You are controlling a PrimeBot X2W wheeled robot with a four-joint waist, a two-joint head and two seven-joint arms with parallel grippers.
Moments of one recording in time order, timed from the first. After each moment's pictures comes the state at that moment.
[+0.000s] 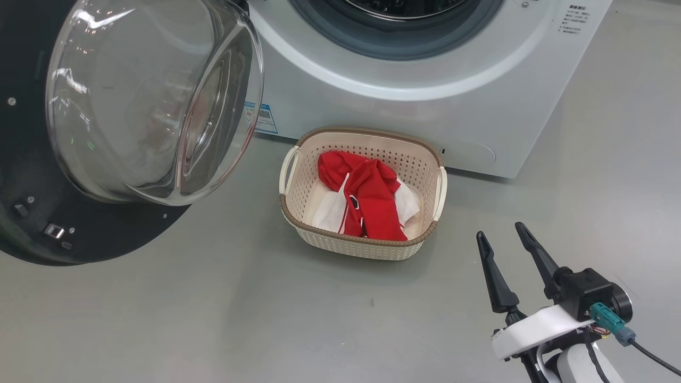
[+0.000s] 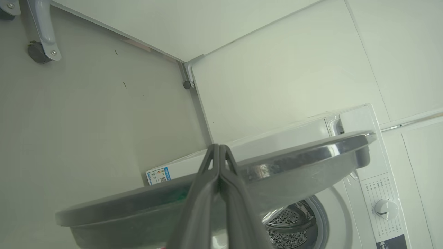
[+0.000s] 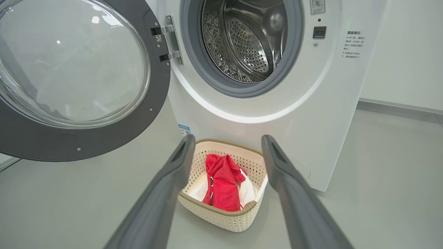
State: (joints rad) left arm -0.32 0.33 0.31 0.29 -1.55 0.04 0.24; right arm -0.03 -0.08 0.20 0.18 0.24 0.09 -0.26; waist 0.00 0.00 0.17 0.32
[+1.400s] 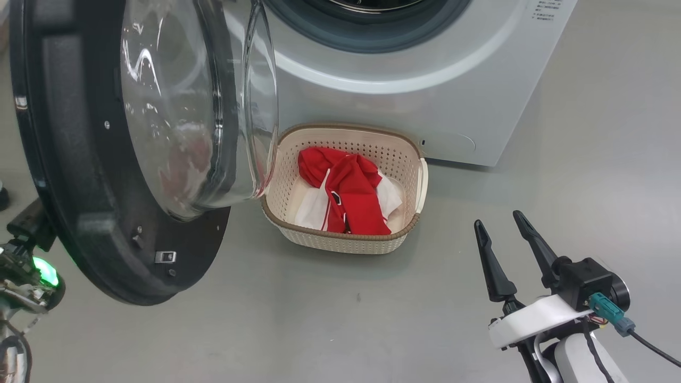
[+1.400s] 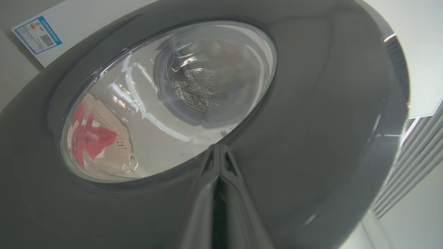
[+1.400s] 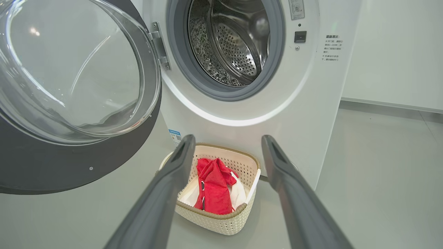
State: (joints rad) left arm -0.32 0.29 0.17 0.21 -1.81 -0.11 0.71; right arm -0.06 -0.07 0.19 0.18 0.24 0.10 -0.26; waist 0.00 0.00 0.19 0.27
